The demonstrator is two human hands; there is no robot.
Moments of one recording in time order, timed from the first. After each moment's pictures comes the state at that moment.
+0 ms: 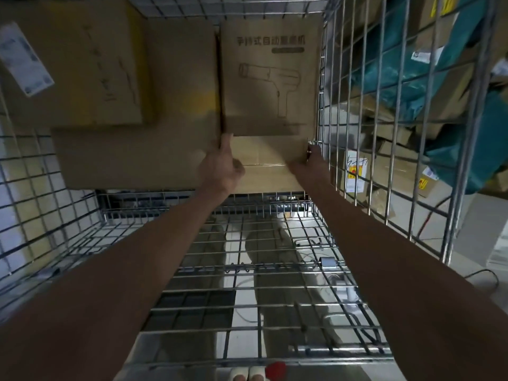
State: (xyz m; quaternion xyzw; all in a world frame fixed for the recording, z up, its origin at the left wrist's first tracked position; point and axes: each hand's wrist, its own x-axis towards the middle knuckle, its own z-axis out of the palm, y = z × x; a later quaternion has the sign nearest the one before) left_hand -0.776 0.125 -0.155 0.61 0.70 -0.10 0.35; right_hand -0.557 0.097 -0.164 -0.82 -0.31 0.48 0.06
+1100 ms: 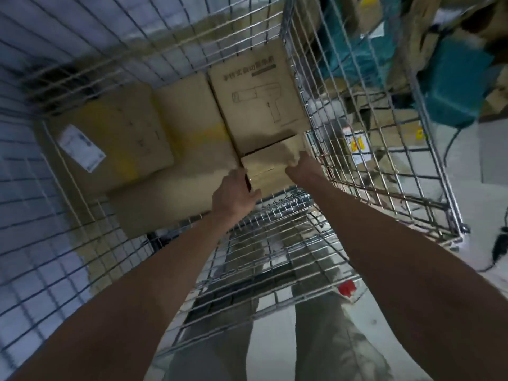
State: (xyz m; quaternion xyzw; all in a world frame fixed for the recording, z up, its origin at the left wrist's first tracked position) left_hand -0.834 0.100 -0.062 0.73 0.54 -0.17 0.39; right_hand -0.631 0.068 -0.101 -0.84 -0.29 0.46 -0.04
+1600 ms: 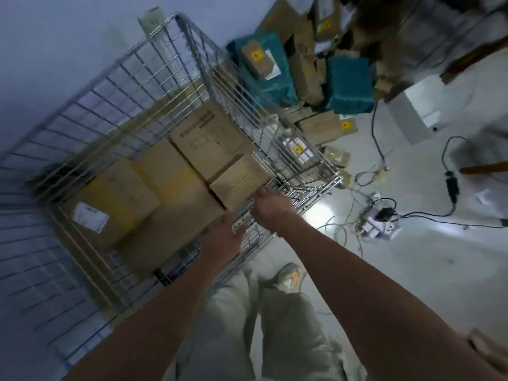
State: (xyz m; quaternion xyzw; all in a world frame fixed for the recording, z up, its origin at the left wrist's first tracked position) left_hand -0.840 0.003 0.080 0.78 0.46 -0.26 0.34; right_hand -0.667 -0.055 0.084 -0.80 -0.47 0.37 -0.07
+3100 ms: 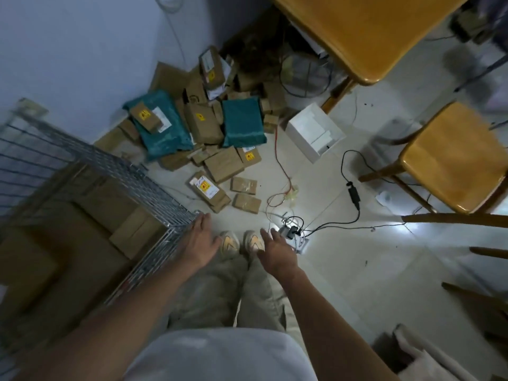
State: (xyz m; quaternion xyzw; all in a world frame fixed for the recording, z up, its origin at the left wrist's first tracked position) left_hand -0.496 -0.201 0.175 0.87 0.31 -0.30 0.22; right_hand -0.389 -0.405 0.178 -0.86 -0.24 0.44 0.04
